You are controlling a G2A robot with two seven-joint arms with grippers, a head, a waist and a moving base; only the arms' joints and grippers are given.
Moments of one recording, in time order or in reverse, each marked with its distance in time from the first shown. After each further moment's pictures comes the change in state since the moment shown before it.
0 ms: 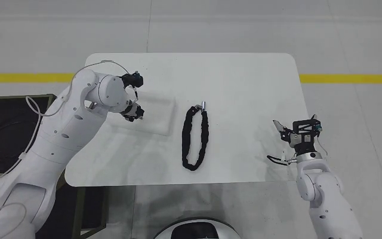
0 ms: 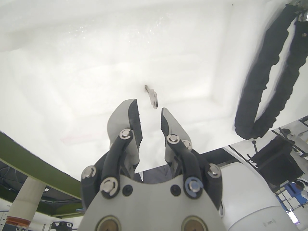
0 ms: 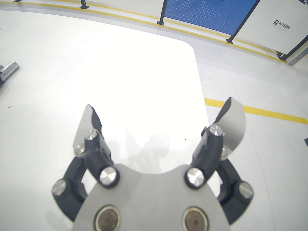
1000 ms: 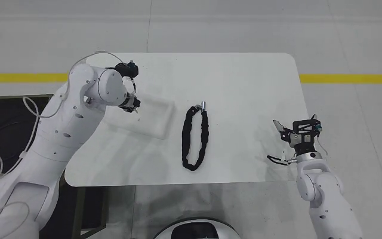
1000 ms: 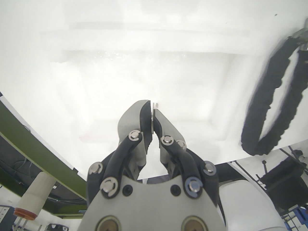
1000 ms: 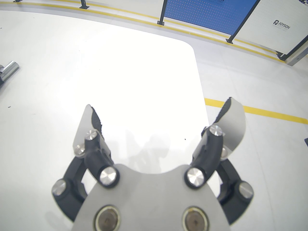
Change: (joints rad) left arm -0.002 -0.019 -0.096 -0.034 0.128 0.036 -0.009; right arm 0.000 0.000 0.000 0.000 0.000 0.000 0.000
